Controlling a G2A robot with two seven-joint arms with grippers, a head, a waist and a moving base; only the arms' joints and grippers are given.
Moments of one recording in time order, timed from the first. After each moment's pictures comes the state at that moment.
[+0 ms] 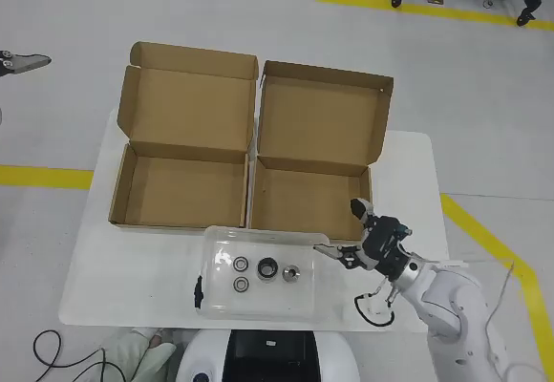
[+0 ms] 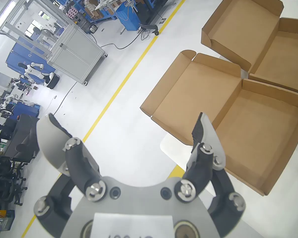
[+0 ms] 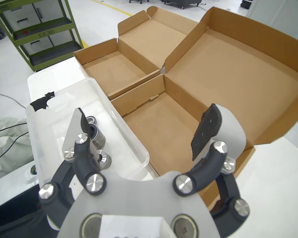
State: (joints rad) left arm 0.60 -0.17 -1.14 -1.49 0.83 -0.81 -0.08; right arm -1.62 -1.31 1.46 -1.95 -1.26 -0.80 0.22
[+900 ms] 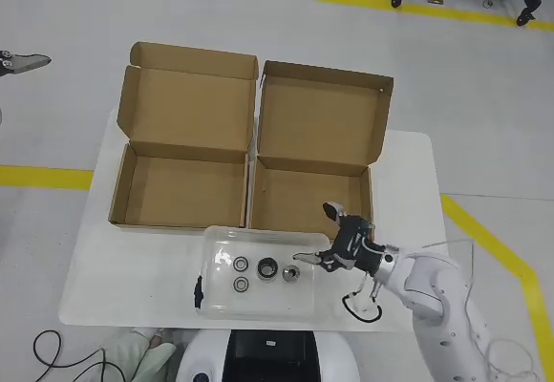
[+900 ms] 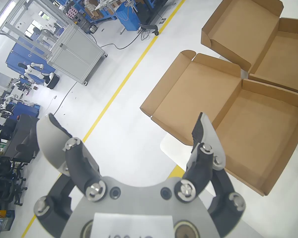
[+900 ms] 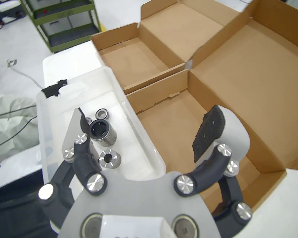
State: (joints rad) left arm 0.60 -0.17 -1.14 -1.49 0.83 -0.81 -0.08; right arm -1.50 -1.30 1.33 -1.89 -1.26 -0.92 0.31
